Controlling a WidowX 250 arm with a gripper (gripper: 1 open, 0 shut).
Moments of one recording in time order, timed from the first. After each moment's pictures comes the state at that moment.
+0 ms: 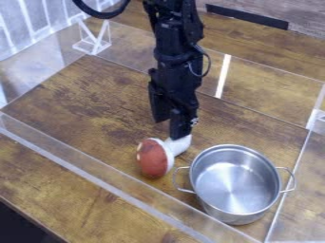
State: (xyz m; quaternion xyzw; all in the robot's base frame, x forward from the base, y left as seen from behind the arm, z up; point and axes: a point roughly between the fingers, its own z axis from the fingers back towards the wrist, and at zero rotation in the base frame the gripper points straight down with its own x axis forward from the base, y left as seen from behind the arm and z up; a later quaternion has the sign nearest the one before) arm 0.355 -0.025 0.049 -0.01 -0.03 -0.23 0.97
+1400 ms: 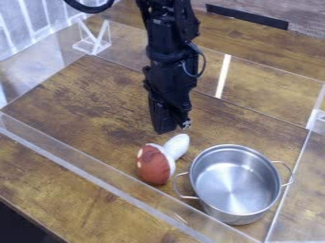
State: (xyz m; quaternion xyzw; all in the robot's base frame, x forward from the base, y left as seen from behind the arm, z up) arm 0.336 -0.034 0.062 0.00 -0.02 -0.27 0.96
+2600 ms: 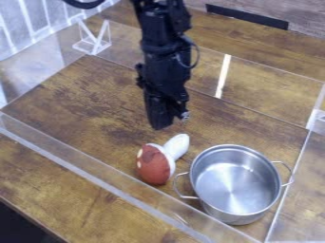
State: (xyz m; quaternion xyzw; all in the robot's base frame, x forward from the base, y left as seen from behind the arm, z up) arm 0.338 -0.038 0.065 -0.02 -0.01 -0.24 0.97
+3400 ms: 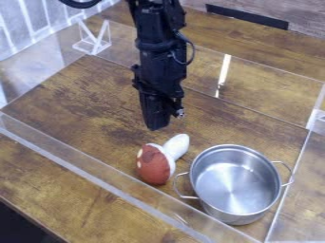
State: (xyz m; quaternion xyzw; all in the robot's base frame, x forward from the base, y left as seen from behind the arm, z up) arm 0.330 -0.022 0.066 -0.05 0.02 -0.22 0.97
